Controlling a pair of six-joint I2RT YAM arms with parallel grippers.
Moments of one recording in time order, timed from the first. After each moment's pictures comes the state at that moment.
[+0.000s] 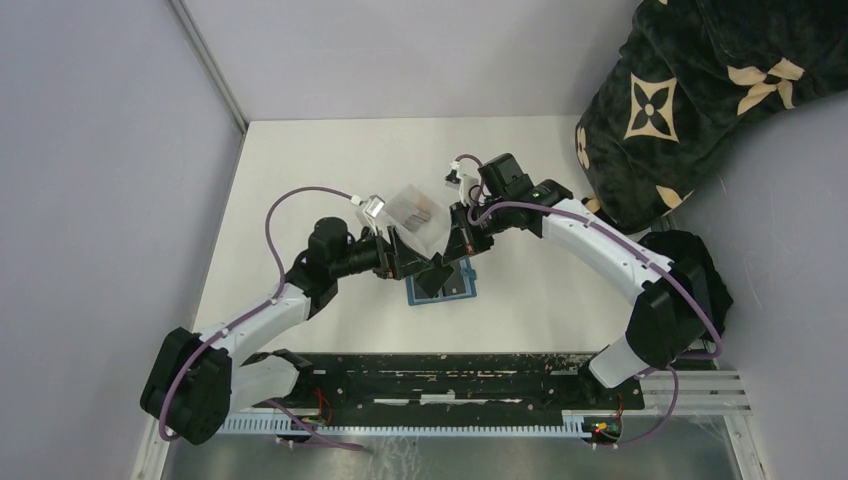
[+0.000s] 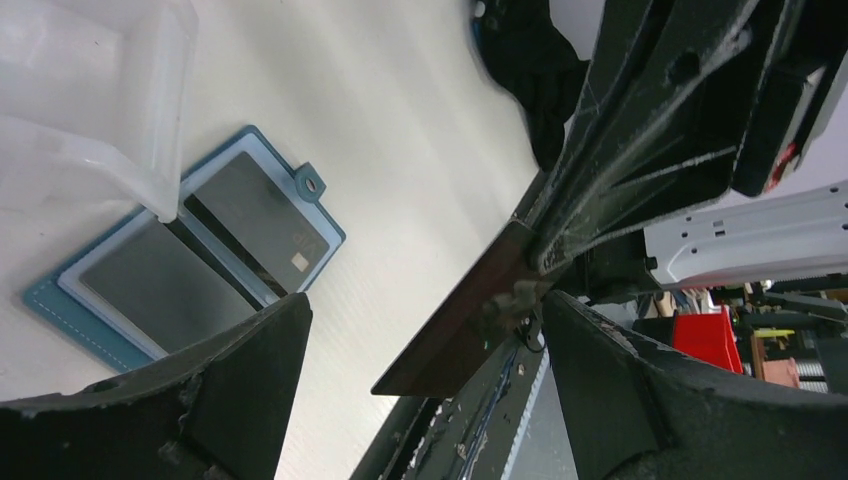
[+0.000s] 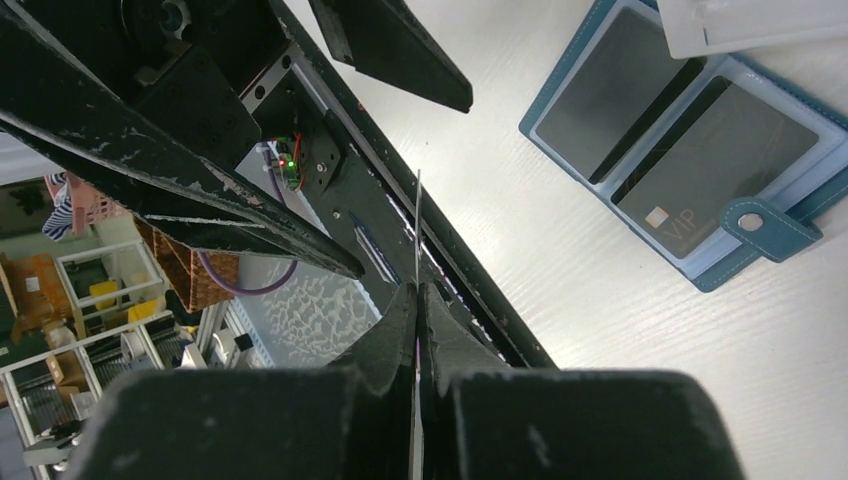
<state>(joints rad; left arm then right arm) -0.48 1.12 0.52 0.31 0.62 -0.69 0.62 1.55 1.32 -0.71 -0.67 0.34</state>
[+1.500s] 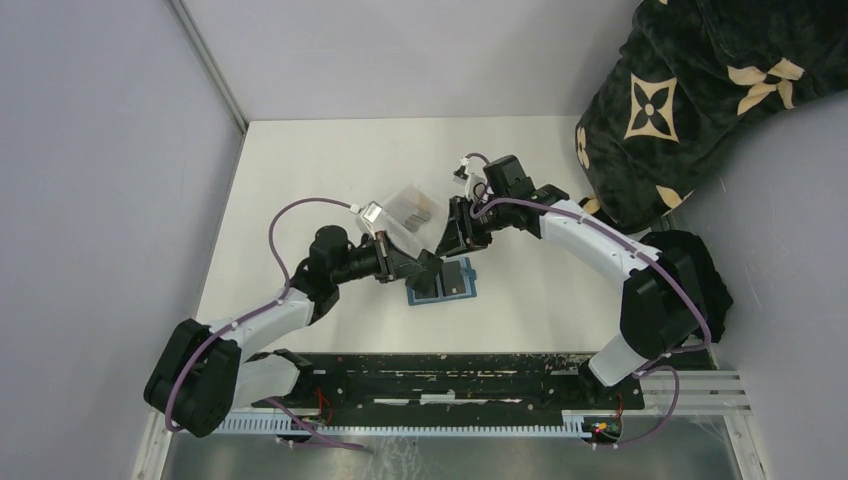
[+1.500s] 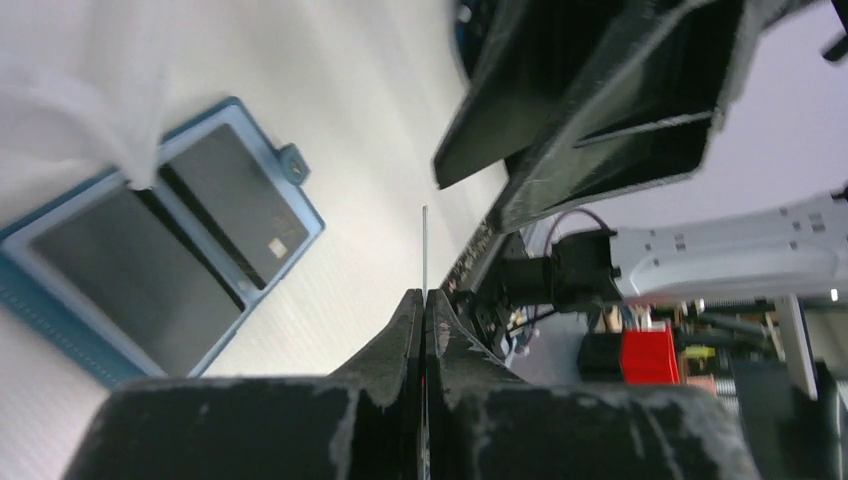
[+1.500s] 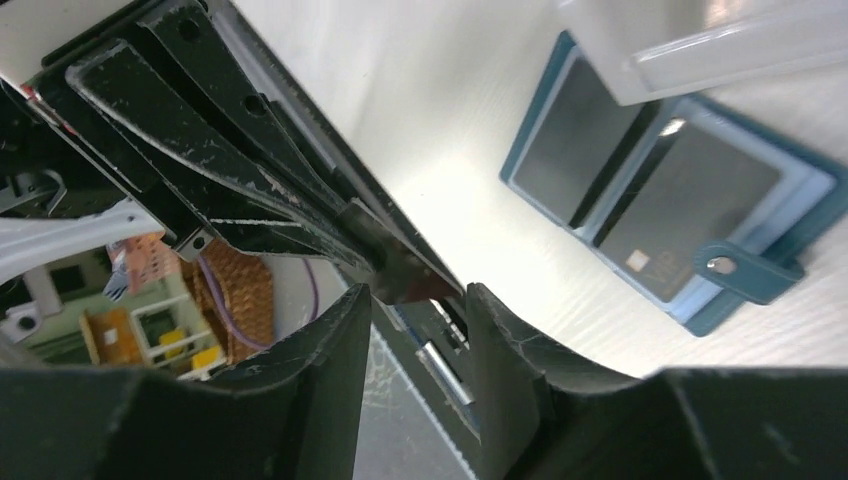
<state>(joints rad) -0.48 1.17 0.44 0.47 0.68 -0.82 0.55 1.60 1.23 -0.51 -0.73 0.48</state>
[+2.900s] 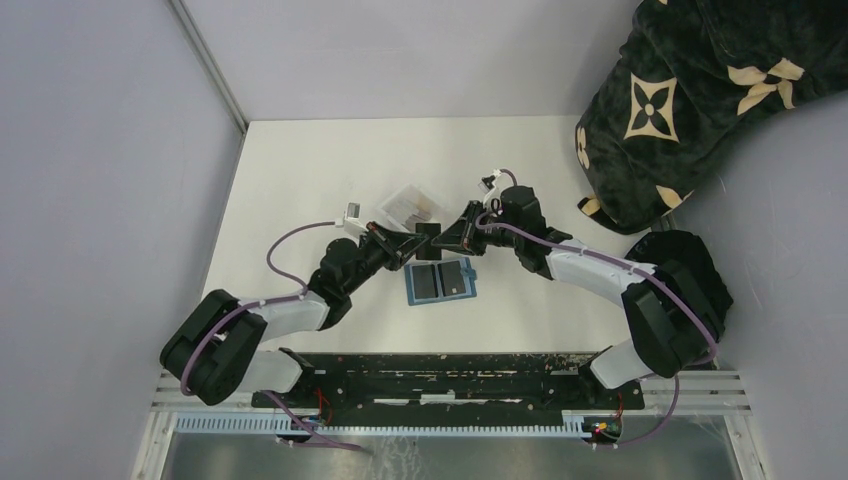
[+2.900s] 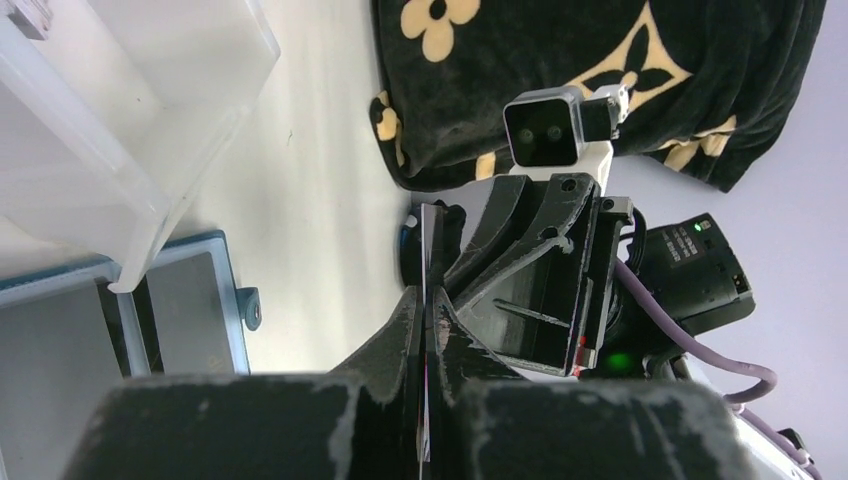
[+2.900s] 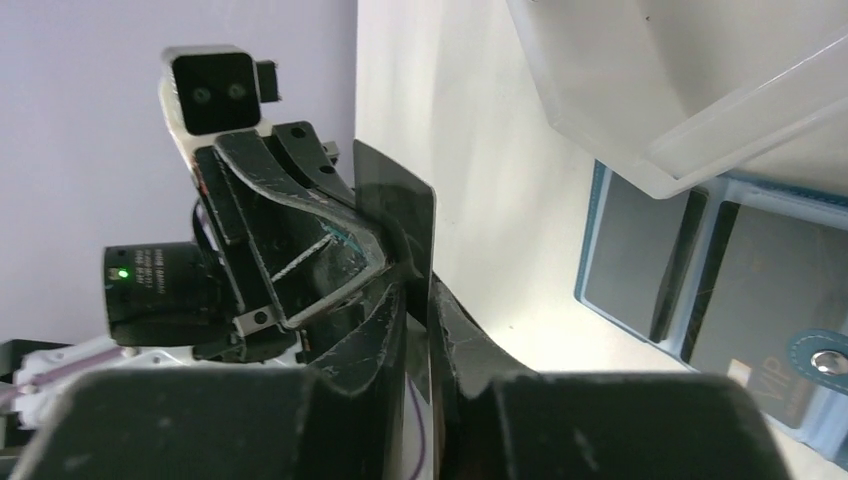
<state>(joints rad) -0.60 1.32 0.35 0.89 0.13 -1.32 0.57 1.49 0.82 0.24 -0.56 1.03</state>
